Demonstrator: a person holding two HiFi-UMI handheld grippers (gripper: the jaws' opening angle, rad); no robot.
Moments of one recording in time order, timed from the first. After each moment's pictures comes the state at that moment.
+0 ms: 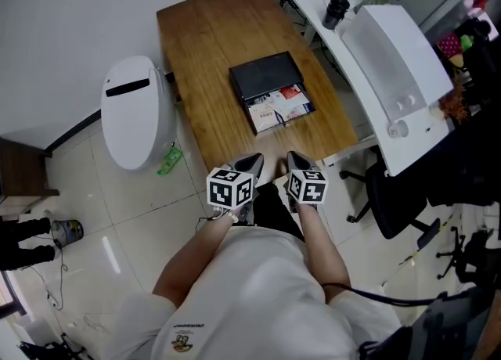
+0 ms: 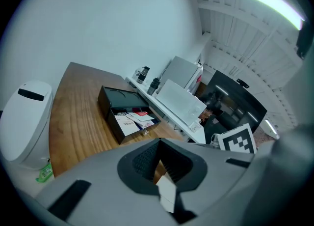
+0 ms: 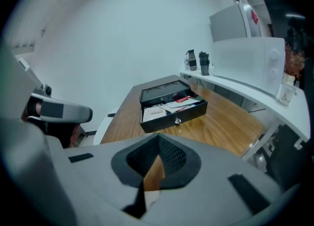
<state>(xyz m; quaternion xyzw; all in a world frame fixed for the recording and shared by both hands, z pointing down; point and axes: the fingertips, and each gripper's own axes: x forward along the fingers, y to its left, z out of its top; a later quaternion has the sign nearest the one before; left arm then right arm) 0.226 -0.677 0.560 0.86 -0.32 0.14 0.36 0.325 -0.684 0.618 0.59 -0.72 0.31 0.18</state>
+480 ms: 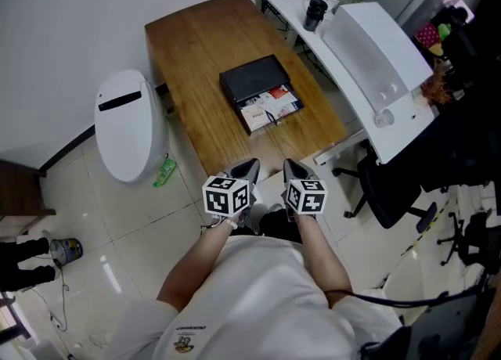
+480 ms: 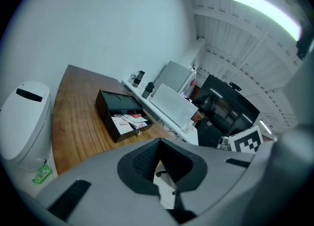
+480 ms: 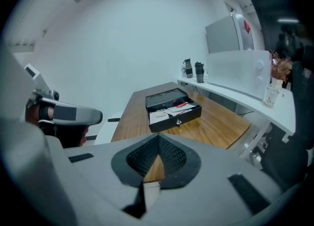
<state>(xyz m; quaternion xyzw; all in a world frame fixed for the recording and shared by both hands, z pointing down) 0.214 -0.643 0.536 0.88 -0.31 0.11 0.35 0.313 -0.634 0.579 0.62 -0.72 0.28 0.16</state>
